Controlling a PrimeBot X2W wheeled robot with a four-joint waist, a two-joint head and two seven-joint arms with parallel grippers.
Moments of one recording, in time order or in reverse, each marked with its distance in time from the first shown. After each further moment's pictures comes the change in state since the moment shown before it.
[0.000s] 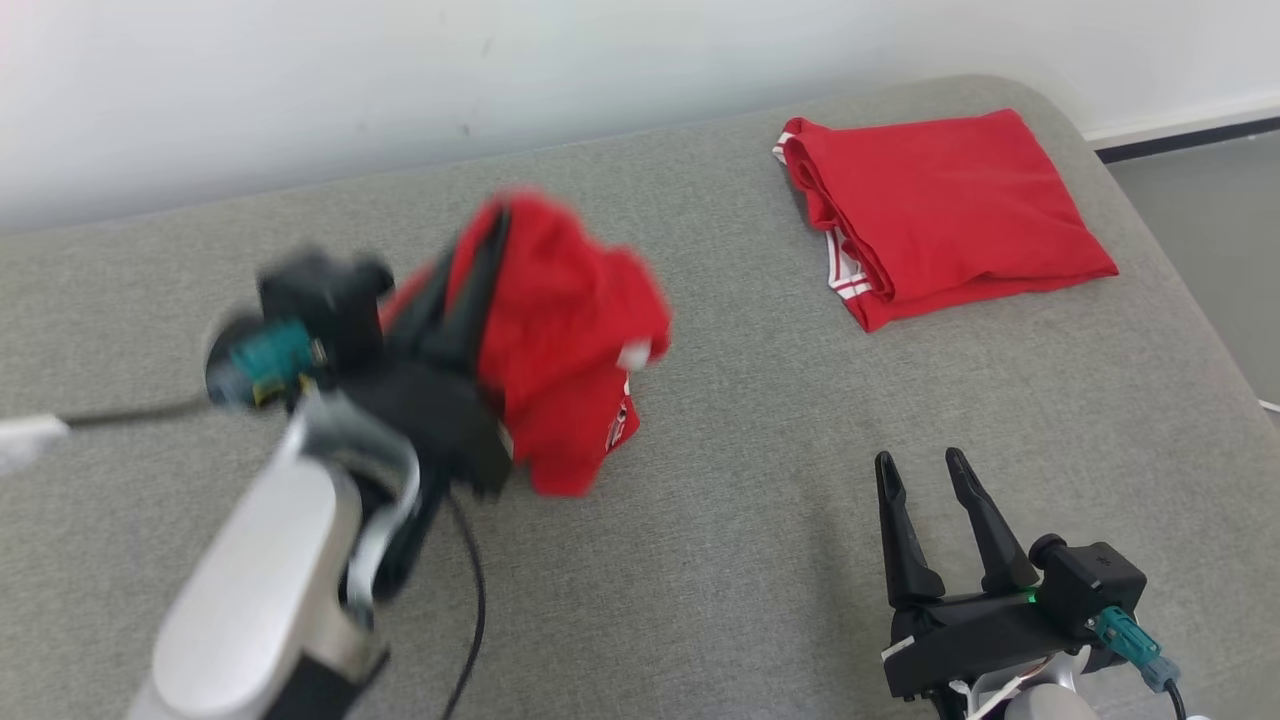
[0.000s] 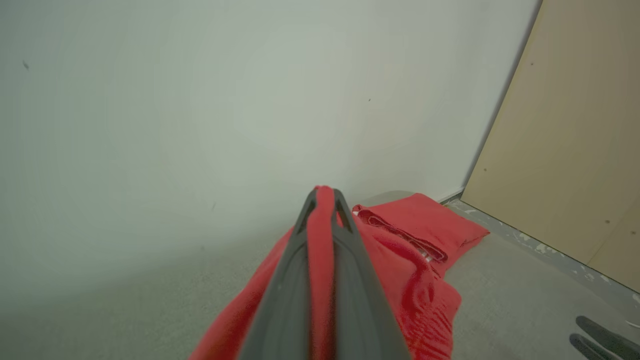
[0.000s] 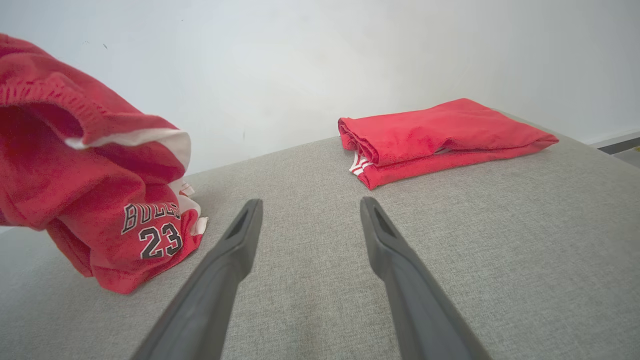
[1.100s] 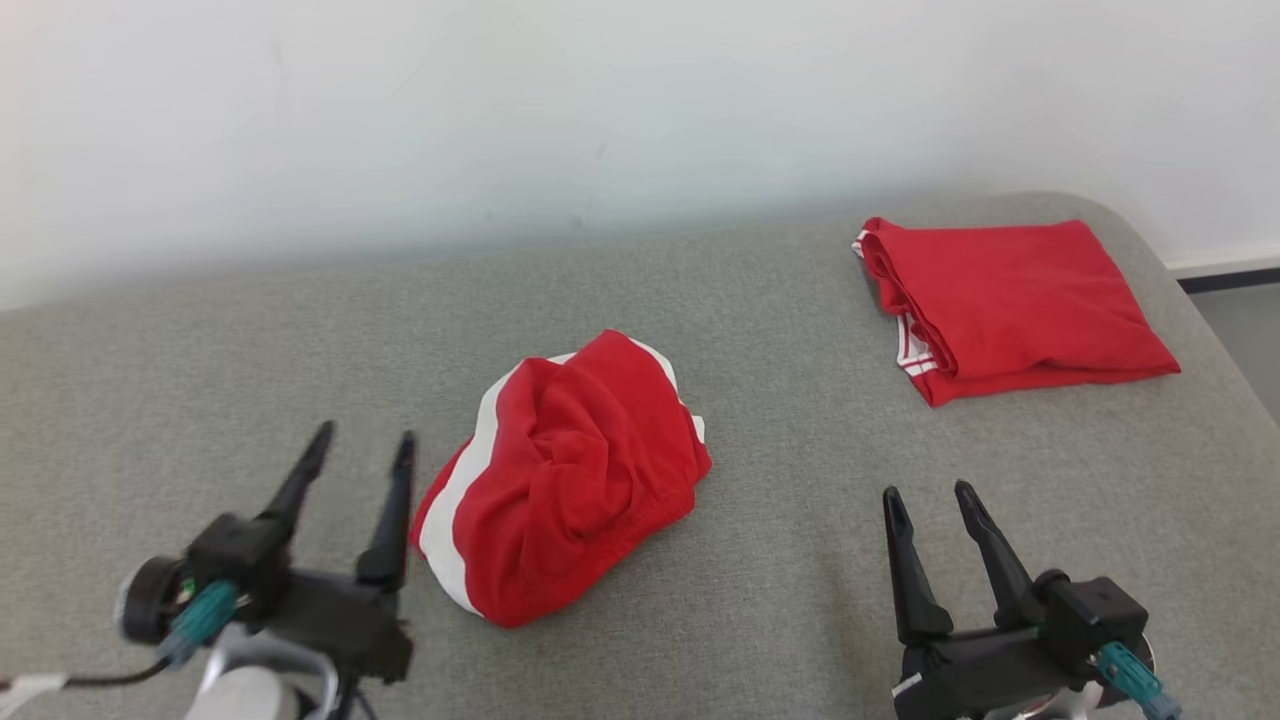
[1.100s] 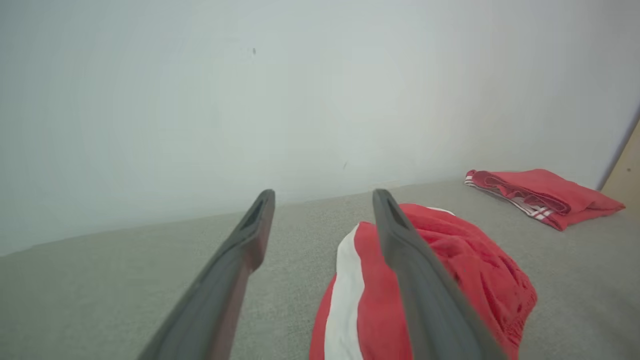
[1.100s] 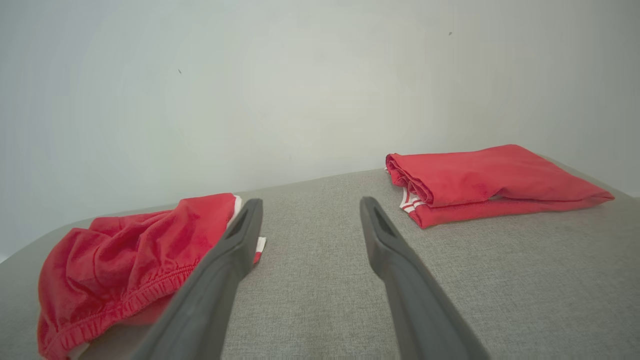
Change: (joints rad) left arm 0.328 0.091 0.017 0.134 0.043 0.076 -0.304; right arm 0.056 0.000 -0.012 -0.022 -0.061 0.000 0.000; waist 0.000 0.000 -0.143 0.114
